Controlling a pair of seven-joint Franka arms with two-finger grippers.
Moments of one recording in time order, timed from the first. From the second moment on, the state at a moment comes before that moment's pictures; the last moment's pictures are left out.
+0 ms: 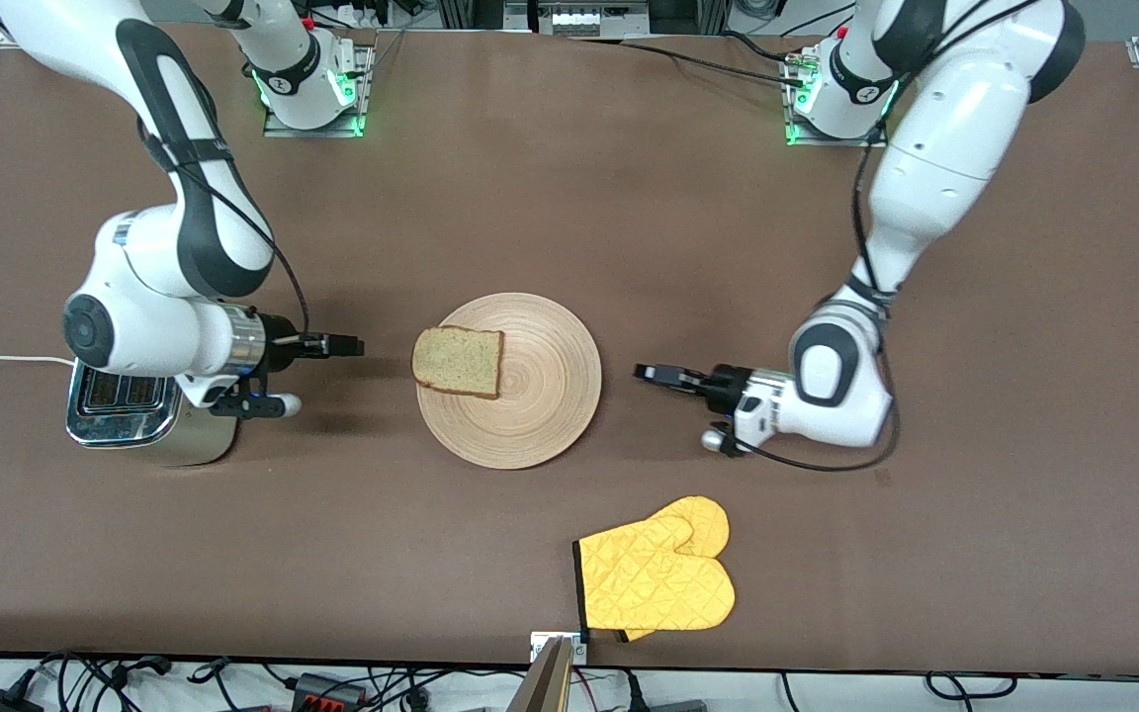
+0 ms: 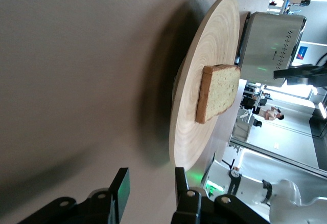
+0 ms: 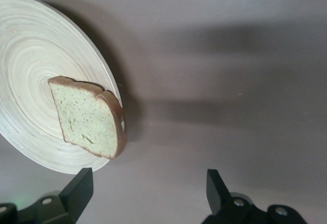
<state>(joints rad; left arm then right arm) -0.09 0.89 -0.16 -1.48 -1.03 1.84 0.47 0.15 0.46 0.04 -1.76 0.38 1.97 0.04</state>
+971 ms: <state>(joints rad) 0.07 0.58 -0.17 -1.13 -0.07 1.40 0.15 0.27 0.60 0.04 -1.76 0.43 2.12 0.14</state>
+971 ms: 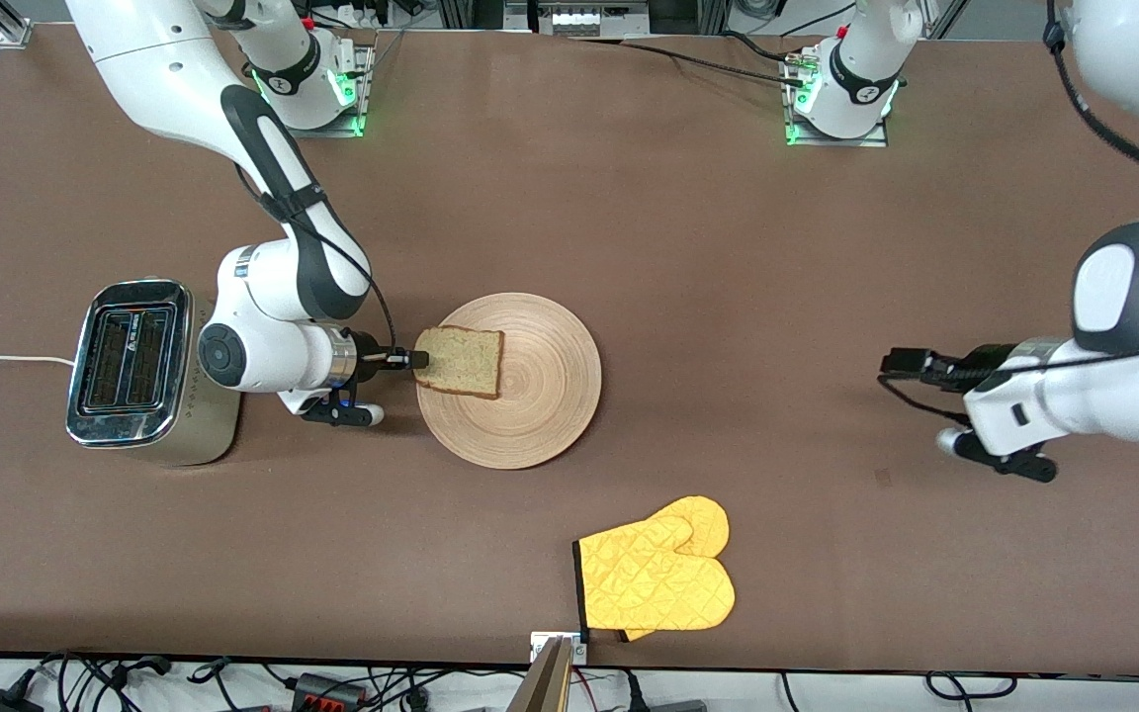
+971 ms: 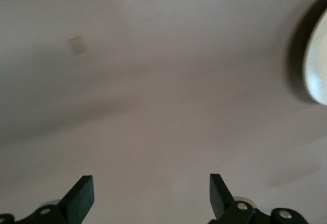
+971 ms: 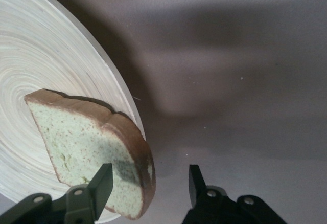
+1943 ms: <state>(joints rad) 0.07 0.37 -0.17 -1.24 0.01 1.41 -0.09 0.29 0.61 0.04 -1.70 0.44 2.08 0.19</state>
